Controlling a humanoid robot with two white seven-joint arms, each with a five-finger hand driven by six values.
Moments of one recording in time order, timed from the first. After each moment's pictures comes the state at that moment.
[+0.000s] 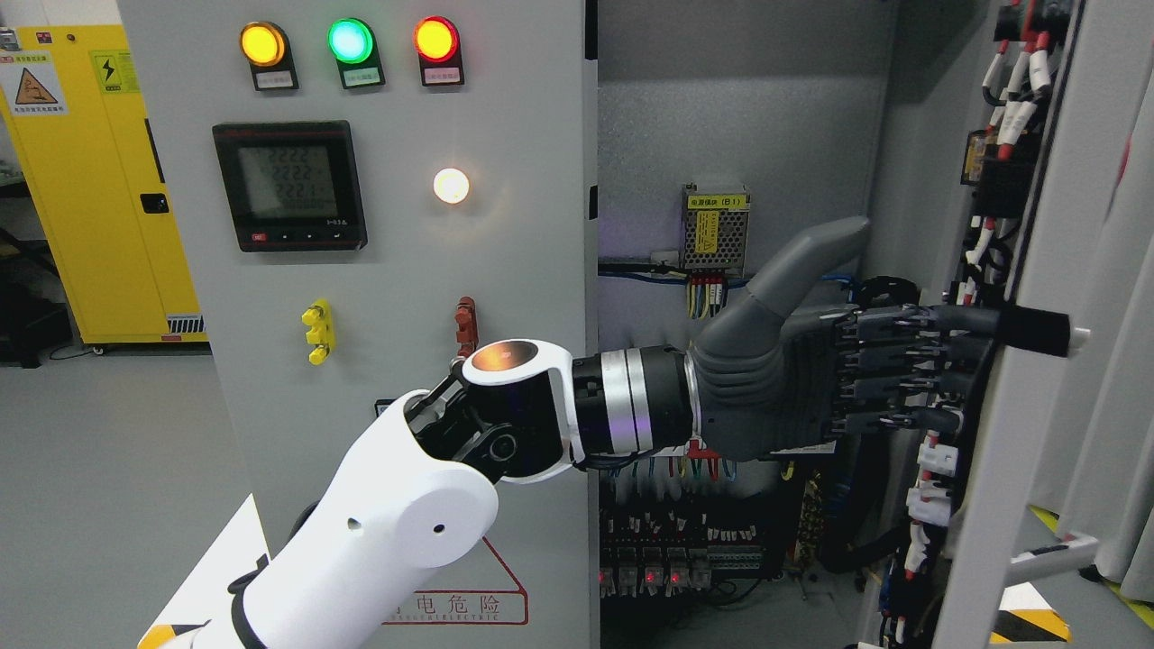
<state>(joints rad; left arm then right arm) -1.30 0.05 -0.72 -1.41 1.17 0.52 -0.49 0.09 0.00 0.17 -0.20 -0.19 0.08 0.08</state>
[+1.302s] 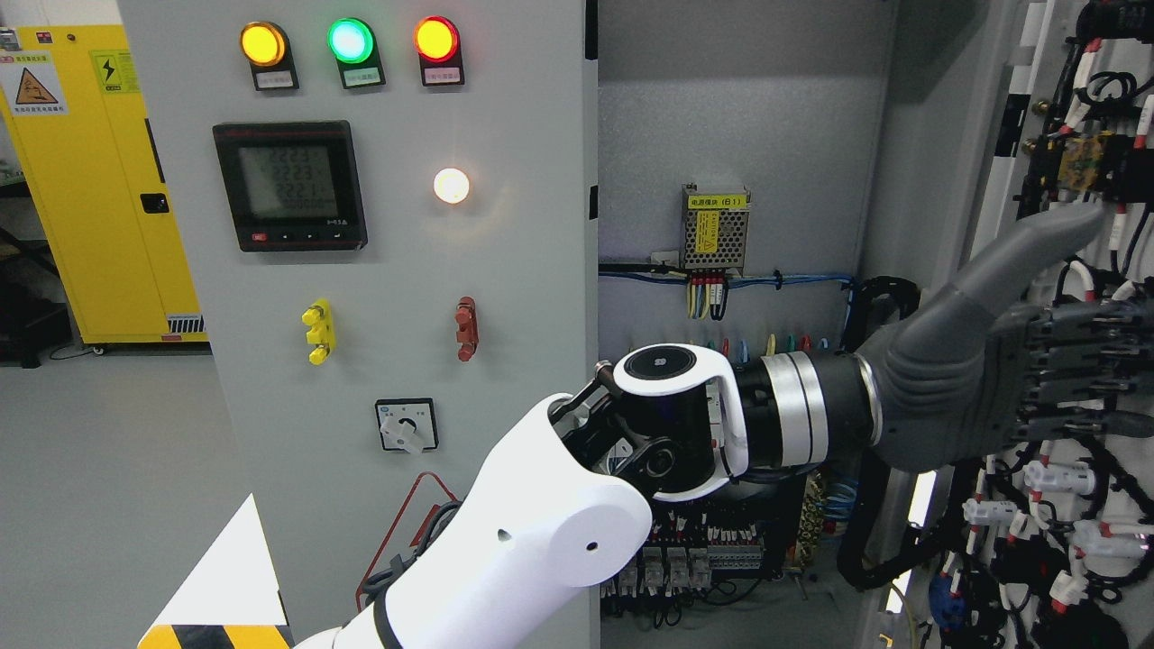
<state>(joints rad) -1.33 -0.16 -0.73 -1.34 1.10 0.49 -0.39 0.09 0.00 0.17 -0.20 -0.19 0.08 0.08</state>
